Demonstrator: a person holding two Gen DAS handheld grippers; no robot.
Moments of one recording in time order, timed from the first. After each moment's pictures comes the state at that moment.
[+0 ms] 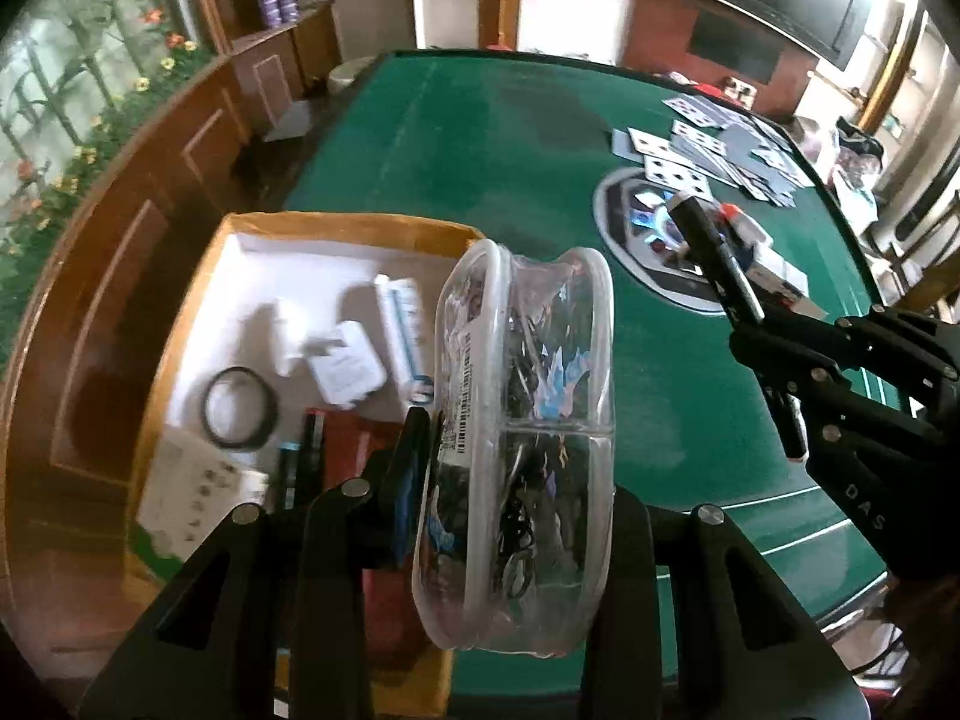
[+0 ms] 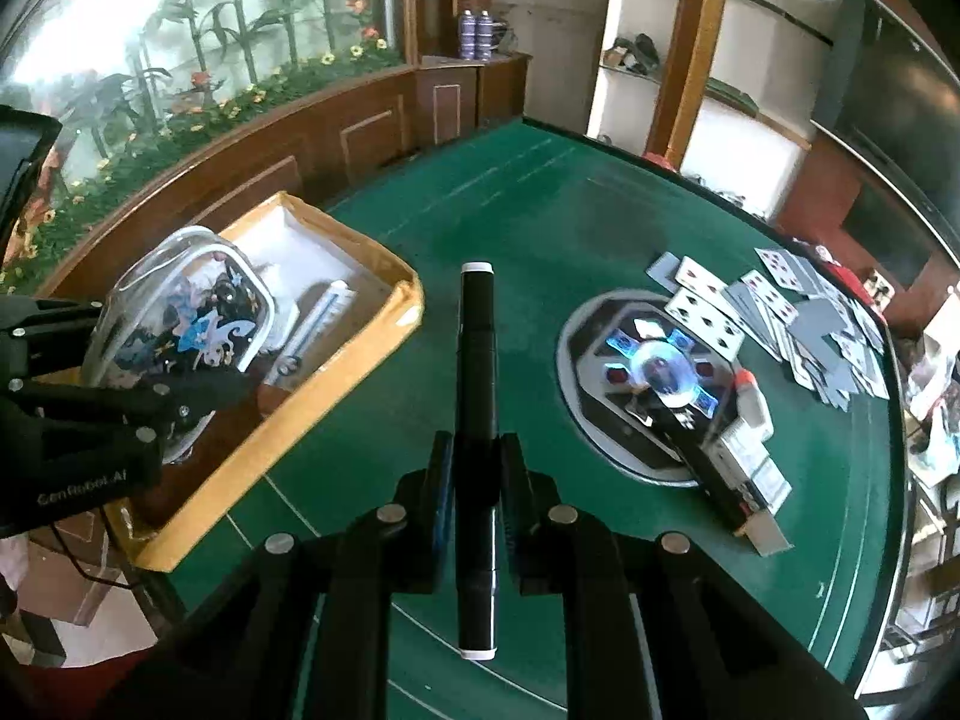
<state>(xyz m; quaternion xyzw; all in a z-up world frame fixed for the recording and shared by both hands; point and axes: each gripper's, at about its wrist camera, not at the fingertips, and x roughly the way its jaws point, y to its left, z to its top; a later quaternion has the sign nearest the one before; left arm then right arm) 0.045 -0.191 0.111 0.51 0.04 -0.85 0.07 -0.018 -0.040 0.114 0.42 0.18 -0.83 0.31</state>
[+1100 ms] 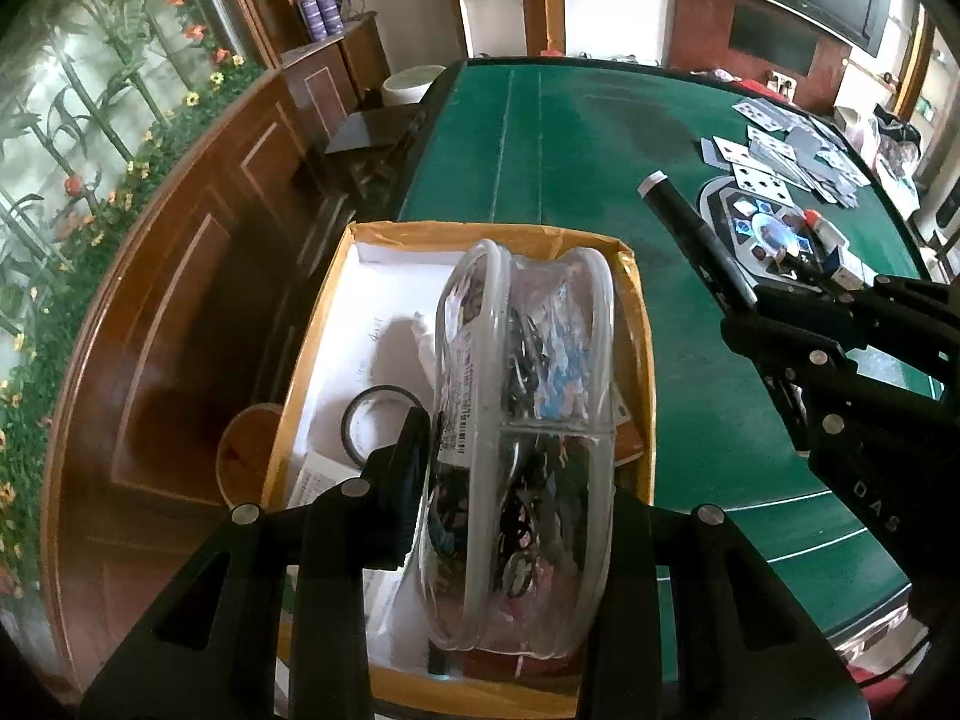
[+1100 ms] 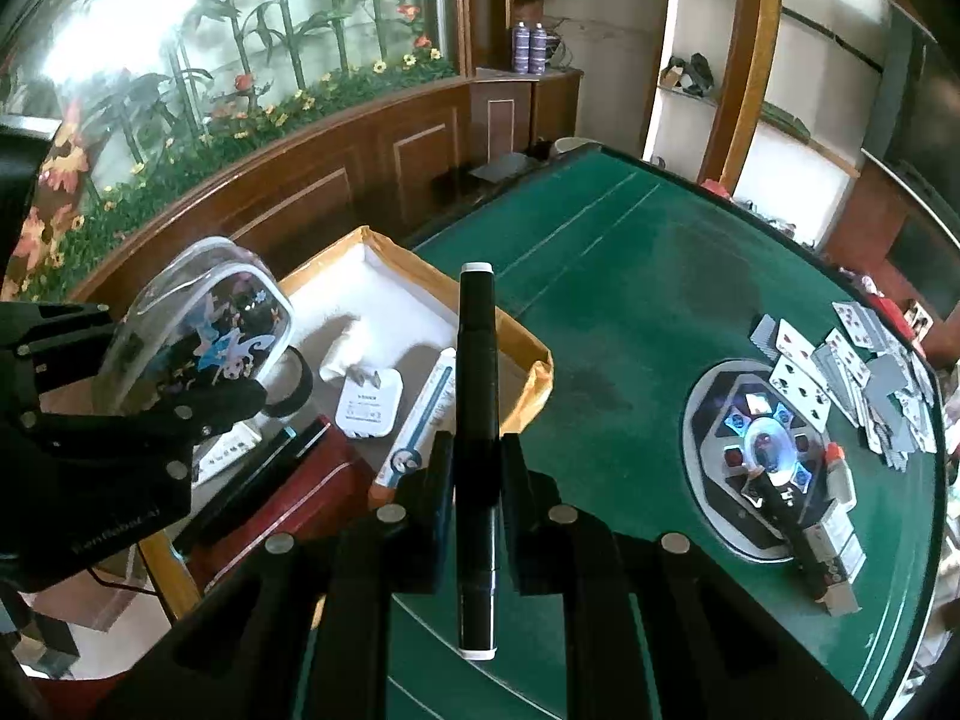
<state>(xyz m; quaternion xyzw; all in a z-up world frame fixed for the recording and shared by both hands) 0.057 -0.263 0.117 0.51 0.00 -0.85 0.12 -0.013 -0.135 0.114 0.41 0.17 -0.82 0.35</state>
